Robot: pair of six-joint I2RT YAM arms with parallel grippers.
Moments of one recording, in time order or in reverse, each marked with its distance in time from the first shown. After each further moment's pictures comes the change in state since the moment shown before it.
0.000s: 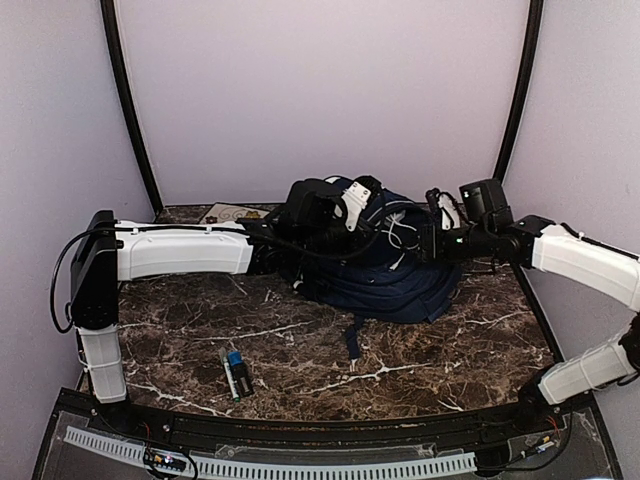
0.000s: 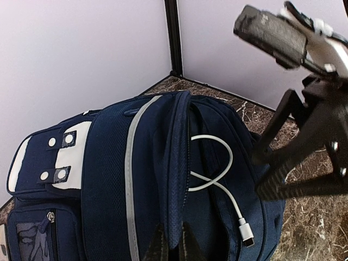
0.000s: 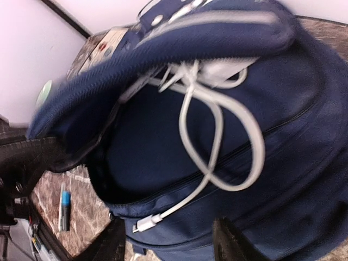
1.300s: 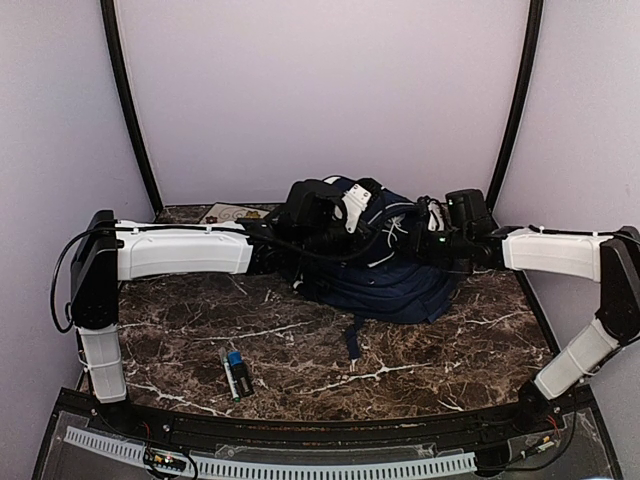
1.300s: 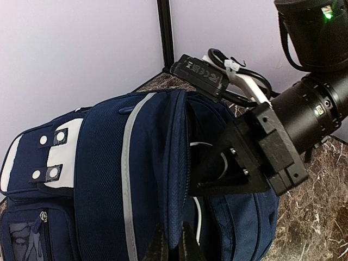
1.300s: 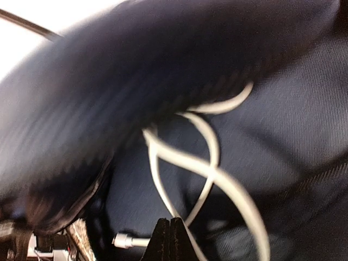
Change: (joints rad) left arm 0.003 0.000 -0.005 -0.010 0.044 -0.001; right arm -0.024 0.206 -0.087 0.377 -0.143 0.261
